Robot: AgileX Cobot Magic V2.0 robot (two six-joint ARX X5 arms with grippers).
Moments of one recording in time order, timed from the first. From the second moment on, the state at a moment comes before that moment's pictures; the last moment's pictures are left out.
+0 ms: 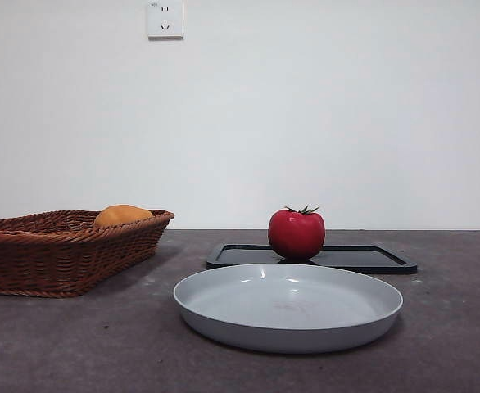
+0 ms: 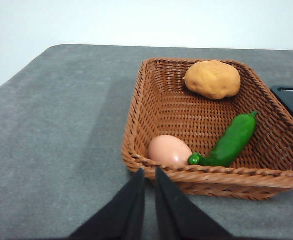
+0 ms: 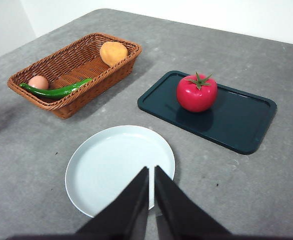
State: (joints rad) left arm 0.01 0.00 0.04 -0.19 0.03 -0.01; right arm 0.49 0.37 0.70 -0.69 -0.13 0.08
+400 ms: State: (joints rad) left arm 0.01 0.00 0.03 -0.18 0.03 0.01; right arm 0.49 0.37 0.70 -0.69 -0.13 0.08
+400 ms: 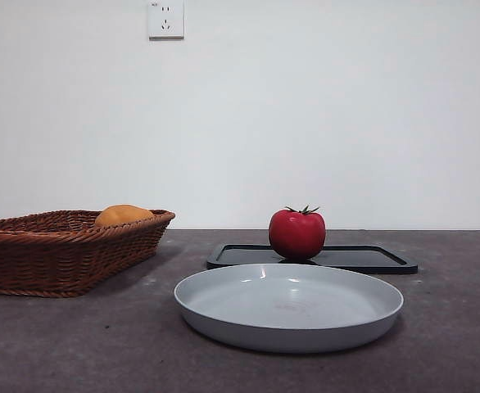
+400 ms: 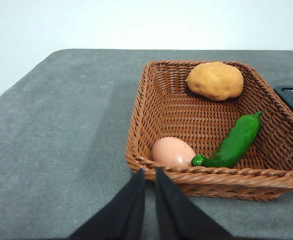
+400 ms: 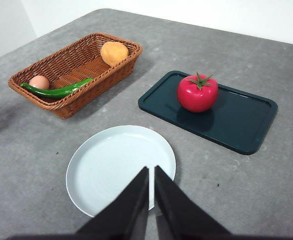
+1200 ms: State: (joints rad) left arm 0.01 0.00 0.03 -0.18 0.03 0.01; right arm 0.37 0.34 0.68 -0.61 -0.13 0.08
